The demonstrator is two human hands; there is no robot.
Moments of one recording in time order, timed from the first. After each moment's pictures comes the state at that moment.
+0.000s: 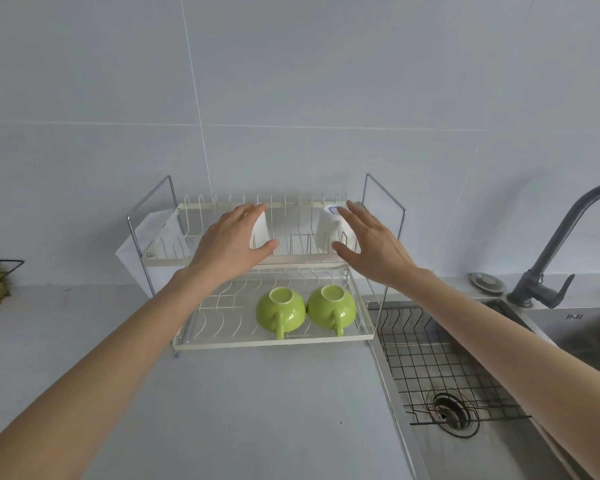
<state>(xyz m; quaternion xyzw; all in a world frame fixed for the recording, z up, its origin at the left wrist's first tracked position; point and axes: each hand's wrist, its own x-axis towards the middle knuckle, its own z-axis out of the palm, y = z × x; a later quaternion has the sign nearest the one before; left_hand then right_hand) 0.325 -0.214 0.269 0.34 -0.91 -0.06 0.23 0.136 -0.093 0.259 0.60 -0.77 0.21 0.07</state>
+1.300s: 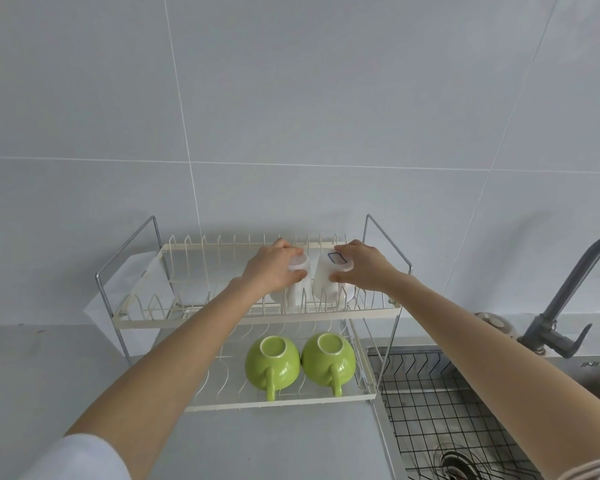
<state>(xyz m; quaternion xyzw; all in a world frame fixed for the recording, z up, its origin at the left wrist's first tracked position) 0.219 -0.276 0.265 0.34 -0.92 -0.16 0.13 0.074 -0.173 0.274 0.54 -0.82 0.19 -0.08</state>
